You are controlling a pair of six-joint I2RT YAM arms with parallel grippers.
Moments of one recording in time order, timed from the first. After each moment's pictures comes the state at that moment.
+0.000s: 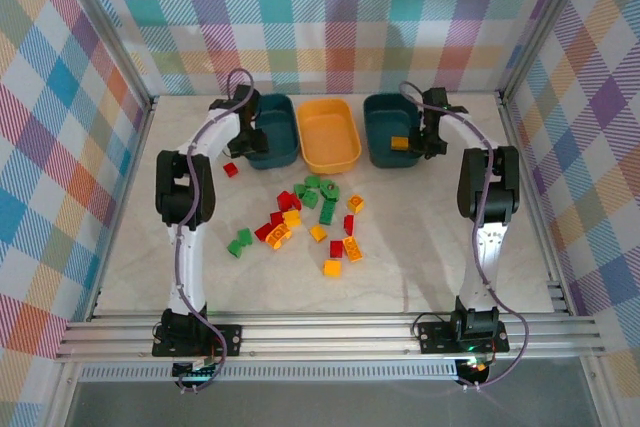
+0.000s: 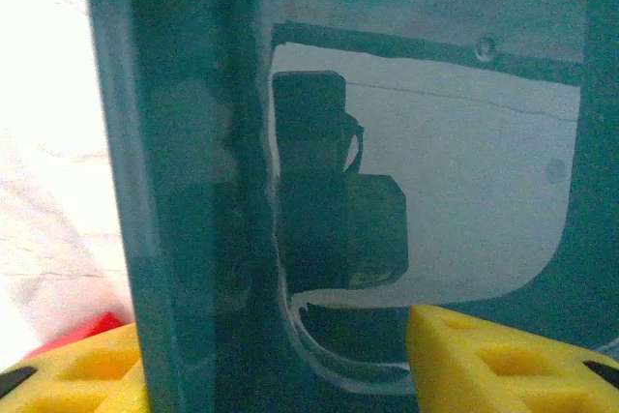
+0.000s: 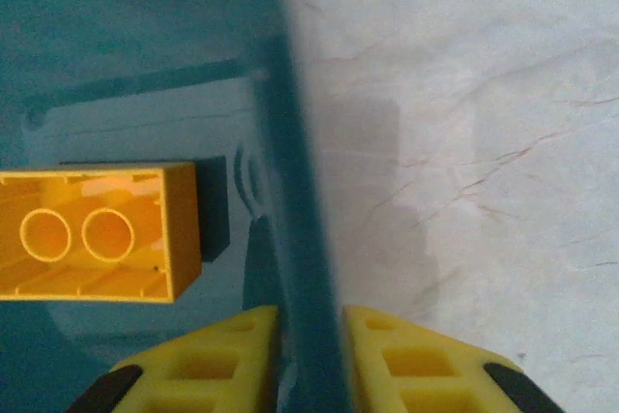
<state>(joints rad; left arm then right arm) -0.19 2.28 1.97 -0.95 -0.07 -0.33 0.10 2.21 1.76 -0.72 -0.01 0.21</state>
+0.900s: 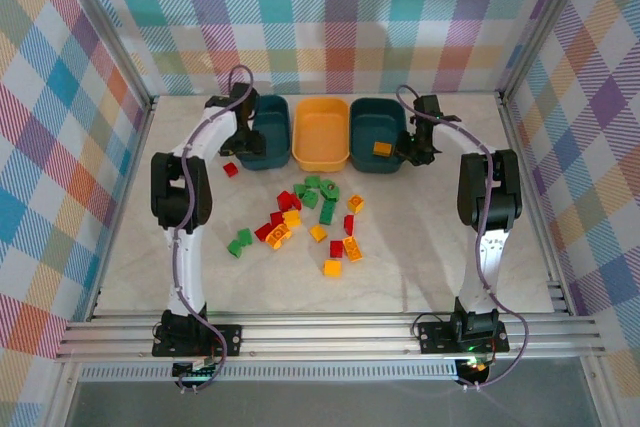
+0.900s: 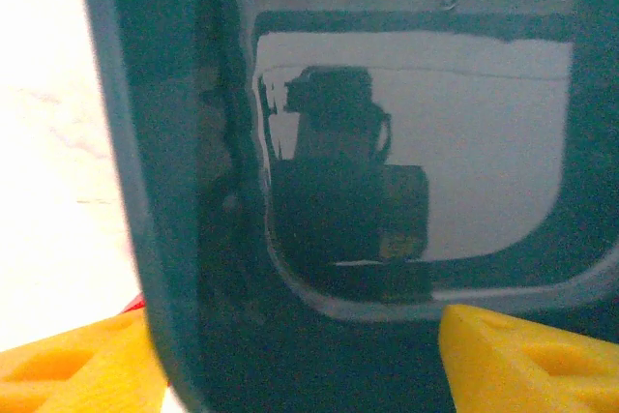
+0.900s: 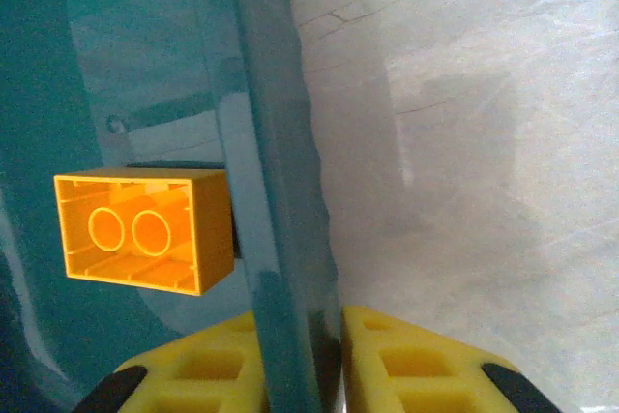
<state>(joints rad) -0.17 2.21 1.95 -1.02 -0.12 -0.20 0.15 2.13 1.61 -0.61 -0.19 0.44</state>
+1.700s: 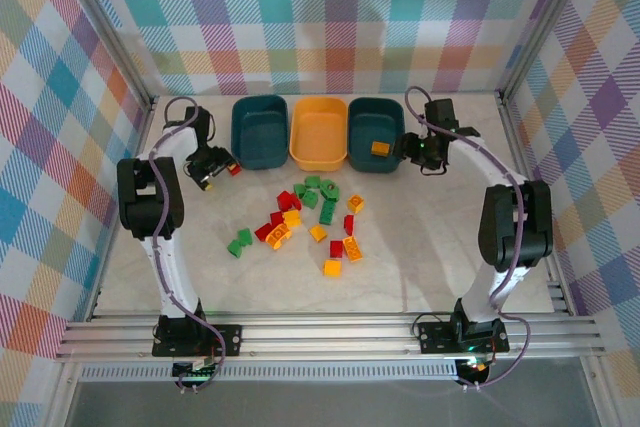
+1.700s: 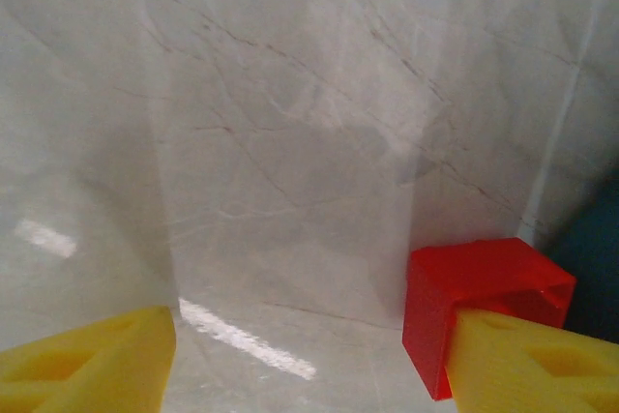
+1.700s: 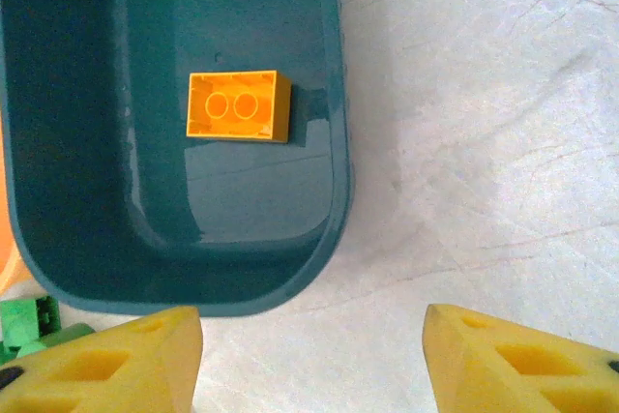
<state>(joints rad) 0.05 2.09 1.57 -0.82 0.10 -0.69 0.16 1.76 1.32 -0.55 -0.17 0.41</state>
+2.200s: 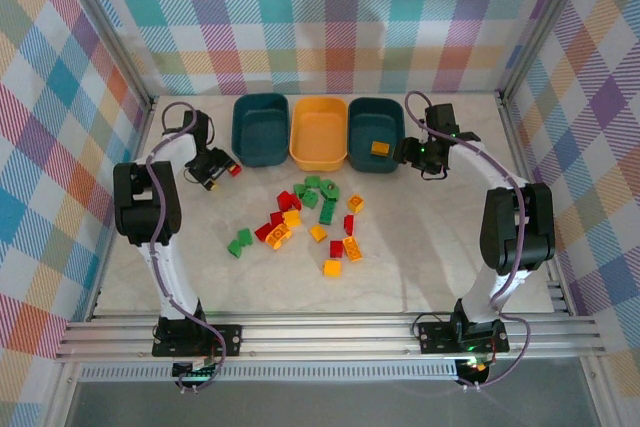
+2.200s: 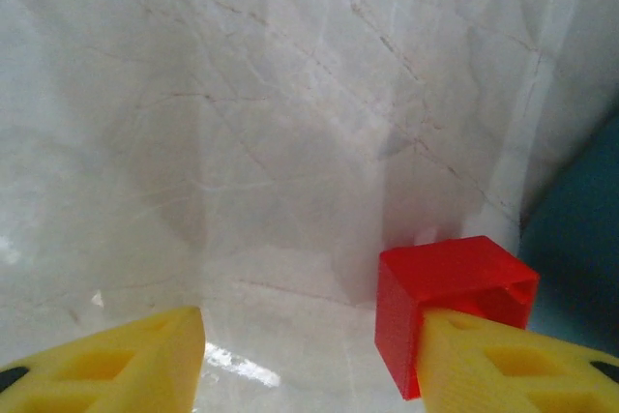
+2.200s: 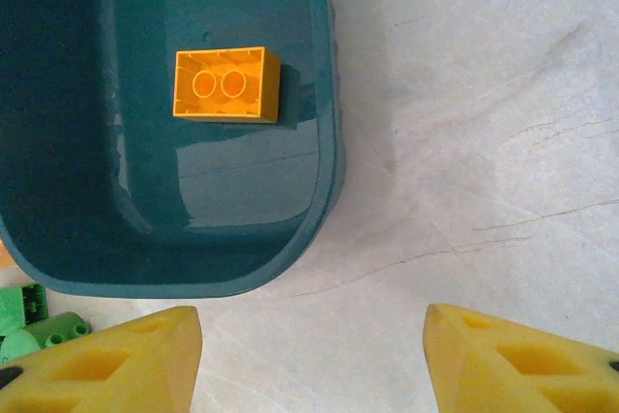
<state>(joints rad) 0.05 2.03 1.48 -0.74 0.13 -0.74 0.16 1.75 1.28 -0.53 -0.17 0.41</state>
